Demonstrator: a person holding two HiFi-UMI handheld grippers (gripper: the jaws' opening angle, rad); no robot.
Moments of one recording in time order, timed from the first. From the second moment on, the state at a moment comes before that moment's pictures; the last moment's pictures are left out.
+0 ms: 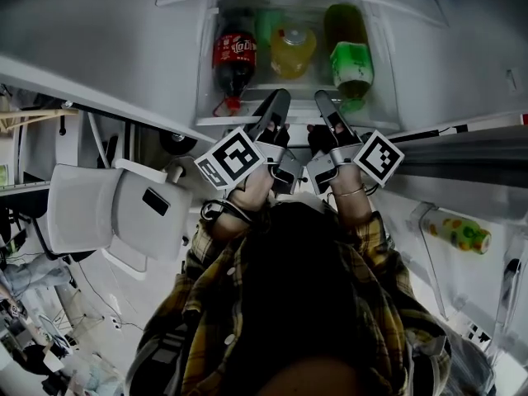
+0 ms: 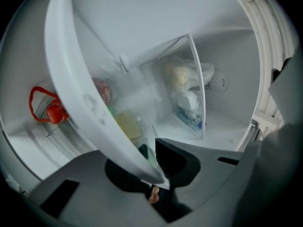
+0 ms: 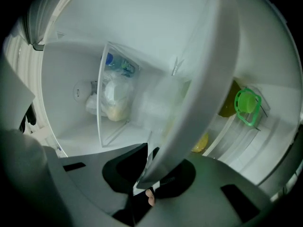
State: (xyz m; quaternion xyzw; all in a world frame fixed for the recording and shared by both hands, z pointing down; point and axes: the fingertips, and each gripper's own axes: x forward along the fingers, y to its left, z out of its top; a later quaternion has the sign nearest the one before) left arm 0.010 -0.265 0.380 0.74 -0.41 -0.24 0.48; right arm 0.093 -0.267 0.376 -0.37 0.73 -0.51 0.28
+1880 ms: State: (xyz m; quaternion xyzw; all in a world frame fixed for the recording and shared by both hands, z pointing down) left arm 0.012 -0.173 0.378 0.75 -0.38 -0.26 0.48; right arm 0.094 -0.176 0.371 -0.36 0.75 -0.49 0.26
